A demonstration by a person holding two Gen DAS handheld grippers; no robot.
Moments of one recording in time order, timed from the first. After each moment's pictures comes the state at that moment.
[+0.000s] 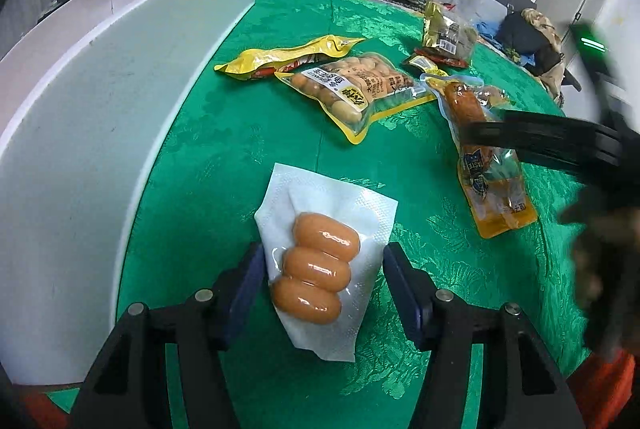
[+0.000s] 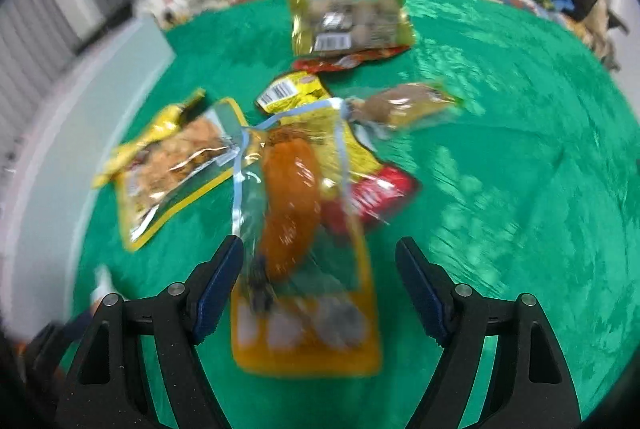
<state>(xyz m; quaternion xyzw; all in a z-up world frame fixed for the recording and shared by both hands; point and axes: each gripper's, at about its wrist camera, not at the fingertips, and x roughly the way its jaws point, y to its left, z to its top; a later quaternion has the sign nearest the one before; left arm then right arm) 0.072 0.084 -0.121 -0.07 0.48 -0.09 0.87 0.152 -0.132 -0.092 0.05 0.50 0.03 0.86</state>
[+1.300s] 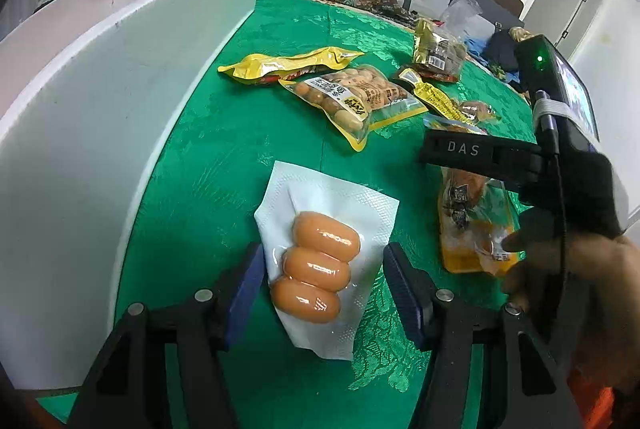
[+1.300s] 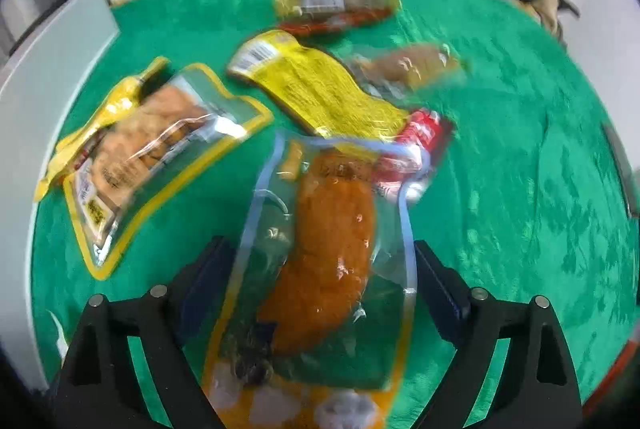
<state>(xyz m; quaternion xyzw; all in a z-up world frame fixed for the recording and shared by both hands) 0.061 0.100 -0.122 -0.10 0.45 -0.12 0.88 0.143 -0.082 -0.117 0.03 0.51 -0.08 0.86</state>
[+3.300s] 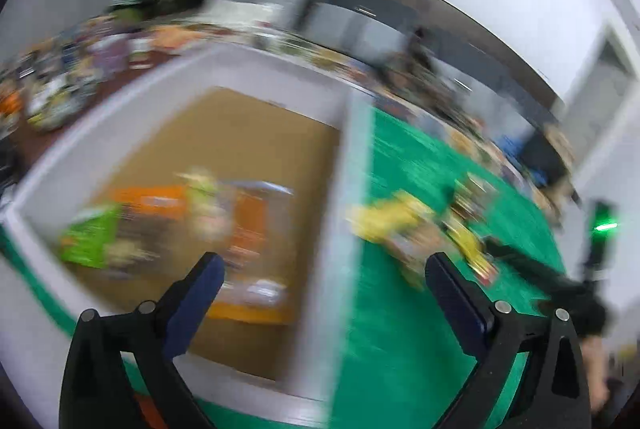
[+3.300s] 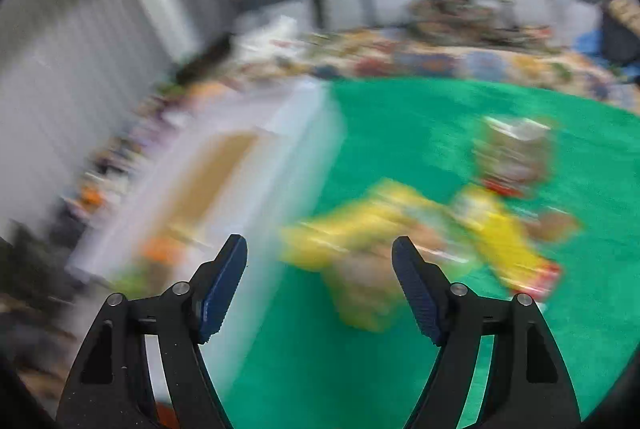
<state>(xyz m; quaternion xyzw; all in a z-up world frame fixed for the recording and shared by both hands) 0.047 0.201 0.002 -0.17 0.38 -0.06 0.91 0.132 -0.035 -0.005 0.05 0.40 0.16 0.90</state>
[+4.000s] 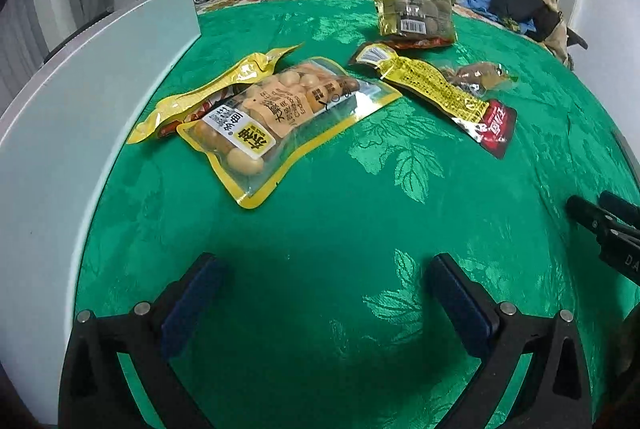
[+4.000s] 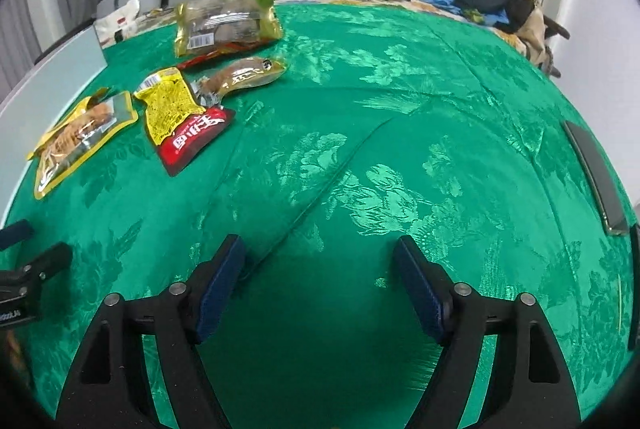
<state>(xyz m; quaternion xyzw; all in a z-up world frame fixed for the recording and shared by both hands) 0.113 0.001 -0.130 0.03 0.45 -0.07 0.89 0.076 -0.241 -0.118 0.02 0.43 -0.05 0.90</state>
